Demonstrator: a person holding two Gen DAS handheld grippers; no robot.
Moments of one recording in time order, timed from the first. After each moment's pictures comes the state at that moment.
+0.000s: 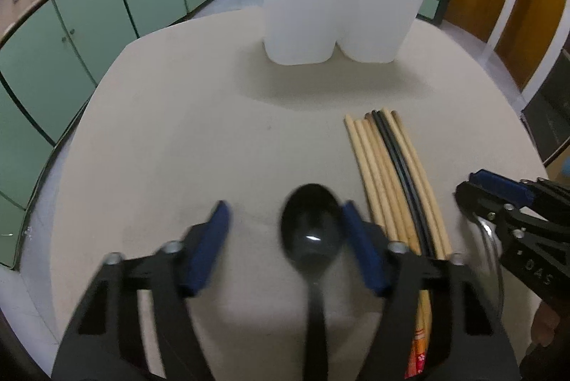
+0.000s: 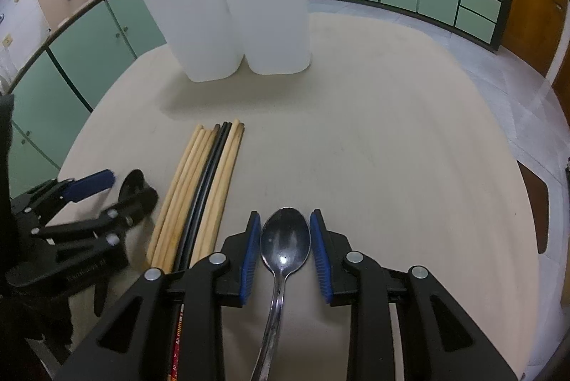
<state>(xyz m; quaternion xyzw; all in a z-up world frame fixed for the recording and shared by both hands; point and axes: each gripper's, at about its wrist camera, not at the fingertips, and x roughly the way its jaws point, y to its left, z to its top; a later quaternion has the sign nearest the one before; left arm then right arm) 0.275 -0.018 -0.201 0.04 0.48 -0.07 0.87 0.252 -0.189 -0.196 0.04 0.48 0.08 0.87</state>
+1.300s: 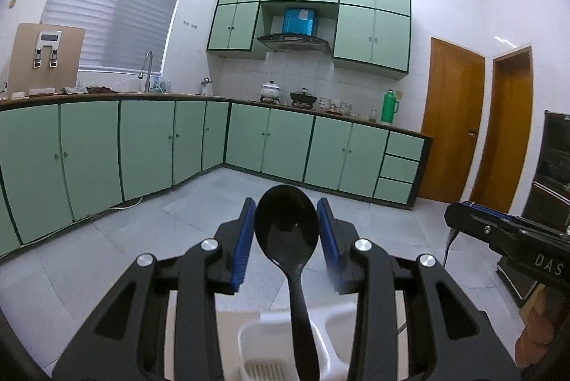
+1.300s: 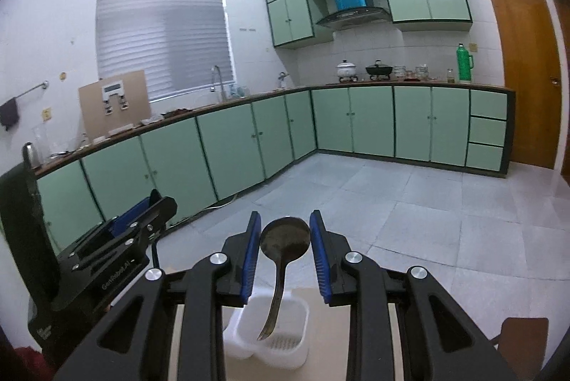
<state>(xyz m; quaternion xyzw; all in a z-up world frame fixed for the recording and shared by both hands) 0.383 -0.072 -0.019 -0.06 0.11 -0.09 0.99 0.369 -0.217 0.009 0.06 0.19 0.11 0.97</state>
